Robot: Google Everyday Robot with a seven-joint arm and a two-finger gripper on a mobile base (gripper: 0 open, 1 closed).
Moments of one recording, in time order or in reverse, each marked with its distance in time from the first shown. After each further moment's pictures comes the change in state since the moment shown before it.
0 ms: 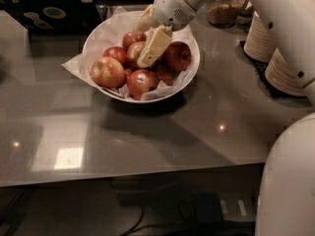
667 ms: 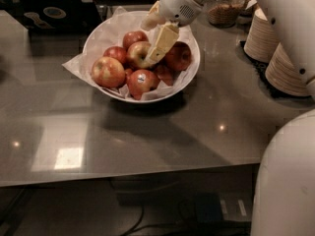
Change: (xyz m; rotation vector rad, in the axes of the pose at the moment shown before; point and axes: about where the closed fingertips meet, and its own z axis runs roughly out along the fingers) arm 0.017 -0.009 -0.015 0.036 0.084 0.008
